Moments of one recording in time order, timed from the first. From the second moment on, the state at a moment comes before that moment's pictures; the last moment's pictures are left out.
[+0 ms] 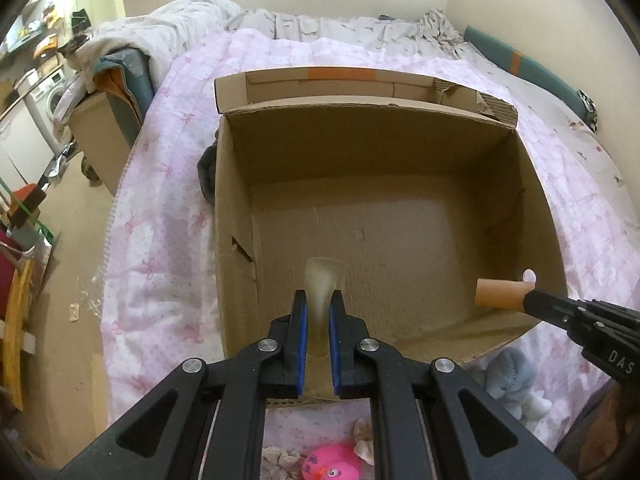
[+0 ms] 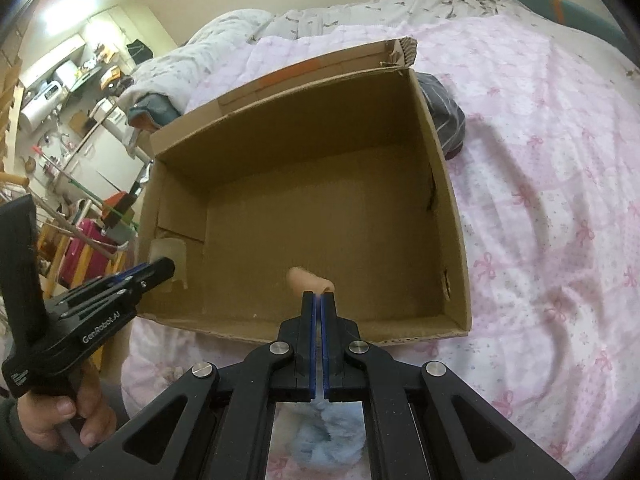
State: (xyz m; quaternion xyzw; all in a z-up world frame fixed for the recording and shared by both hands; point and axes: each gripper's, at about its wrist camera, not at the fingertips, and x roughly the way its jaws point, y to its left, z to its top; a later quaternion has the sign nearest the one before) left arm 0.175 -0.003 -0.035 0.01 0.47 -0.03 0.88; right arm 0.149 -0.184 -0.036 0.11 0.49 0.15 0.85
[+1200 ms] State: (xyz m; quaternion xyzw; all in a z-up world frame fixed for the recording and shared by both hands) left arm 0.164 -0.005 -0.024 0.01 0.45 -0.03 0.89; right arm 0.141 -0.197 -0.029 0.15 0.47 0.13 0.86
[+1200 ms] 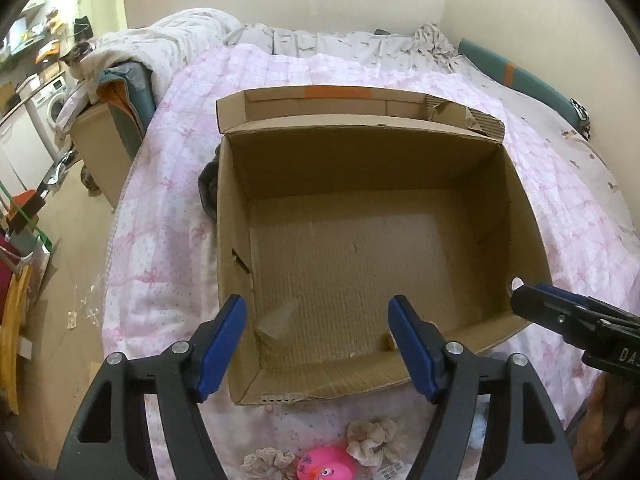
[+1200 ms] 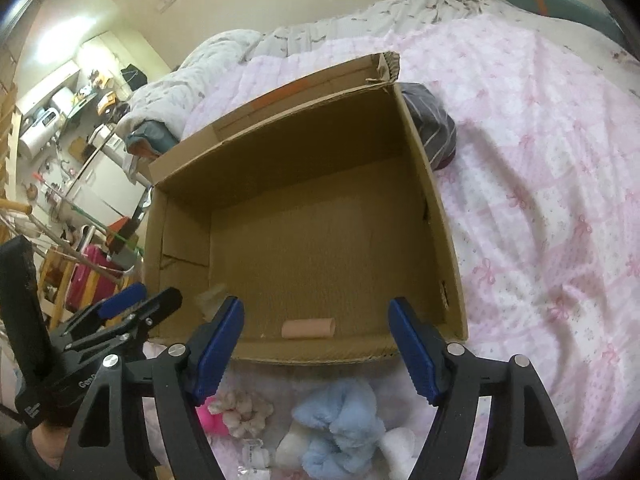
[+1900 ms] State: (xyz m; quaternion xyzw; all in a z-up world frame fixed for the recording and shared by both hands) left arm 0.146 0.008 -0.003 0.00 0.42 -0.01 0.91; right arm 0.135 -0.202 -0.024 0.15 0.47 0.12 0.86
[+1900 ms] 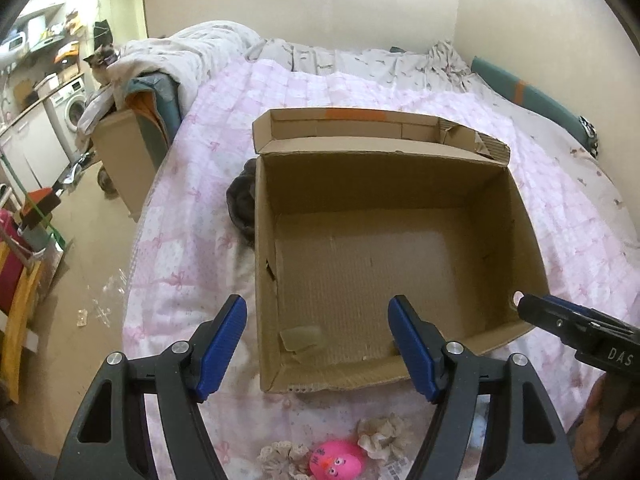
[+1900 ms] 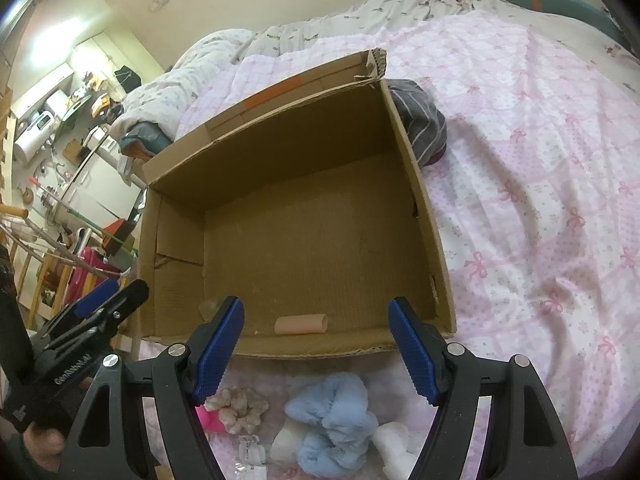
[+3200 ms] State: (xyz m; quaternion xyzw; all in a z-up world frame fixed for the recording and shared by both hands) left arm 0.071 0.045 -0.019 -0.05 0.51 0.02 0.86; right arm 0.050 -0.175 -0.009 0.09 0.45 0.13 0.88
